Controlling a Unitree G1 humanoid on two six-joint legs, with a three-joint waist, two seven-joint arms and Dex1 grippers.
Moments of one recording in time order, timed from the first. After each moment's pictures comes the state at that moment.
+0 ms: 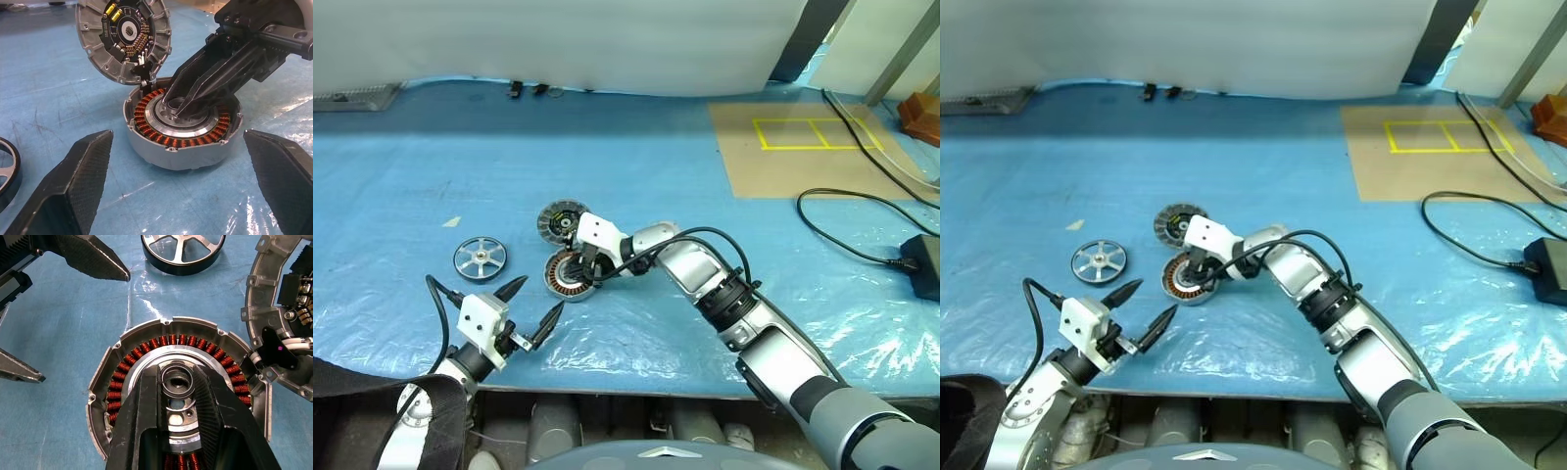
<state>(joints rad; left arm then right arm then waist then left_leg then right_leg) 0.39 0.36 0.08 -0.36 -0.31 -0.03 -0.60 -0.78 -0.15 0.55 0.30 0.03 0.52 0.96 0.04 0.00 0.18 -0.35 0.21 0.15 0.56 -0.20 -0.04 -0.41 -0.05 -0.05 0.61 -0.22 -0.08</state>
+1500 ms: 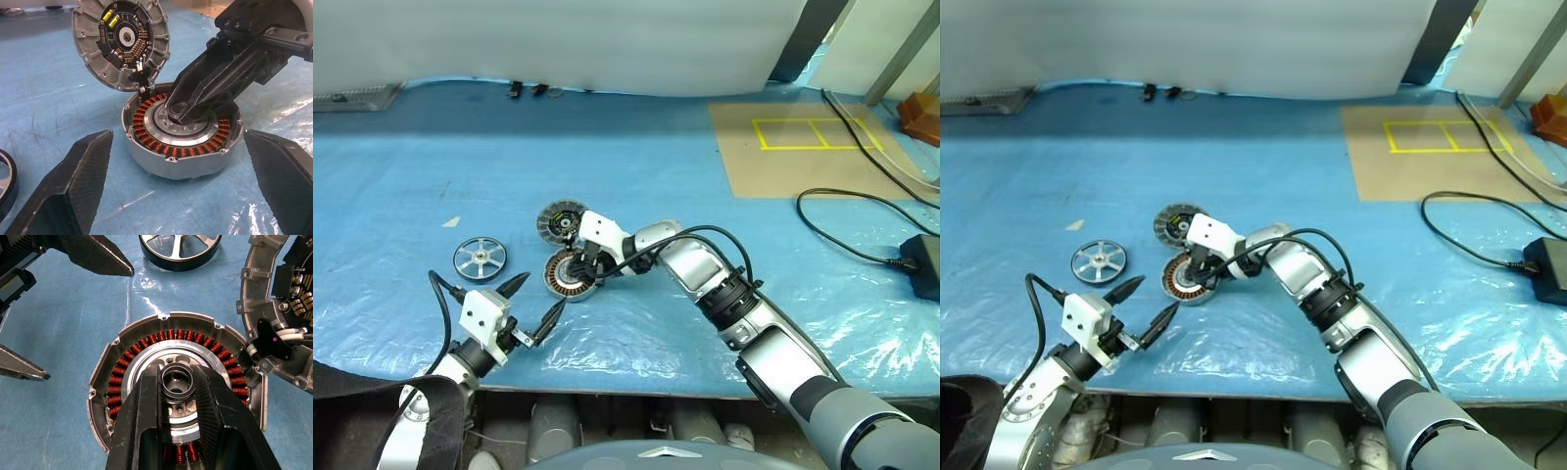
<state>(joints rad) 0.37 0.37 0.08 -0.36 -0.31 -0.01 -0.60 -0.77 -0.14 0.53 0.28 0.02 0.57 0.98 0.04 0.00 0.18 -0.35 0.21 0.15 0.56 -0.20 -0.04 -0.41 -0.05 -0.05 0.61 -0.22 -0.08</state>
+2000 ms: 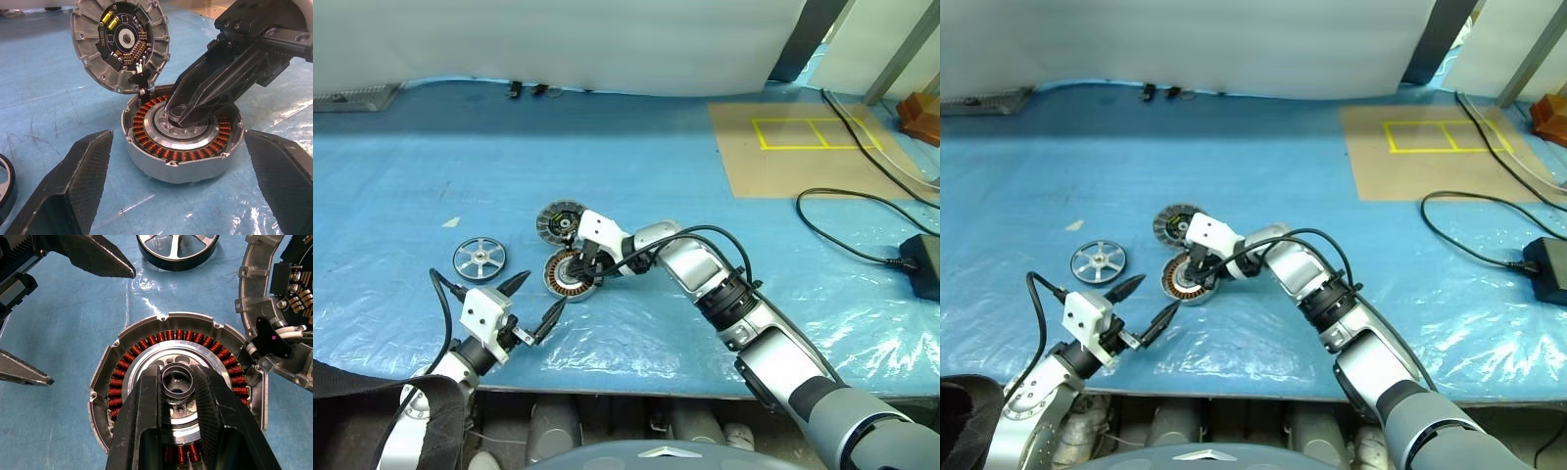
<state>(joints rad) 0.36 0.37 0.08 -0.36 -0.31 -0.01 -0.60 -0.77 -0.13 0.52 0.27 0.02 0.61 0.97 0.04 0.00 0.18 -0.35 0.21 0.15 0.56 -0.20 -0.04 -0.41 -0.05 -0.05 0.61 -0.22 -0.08</state>
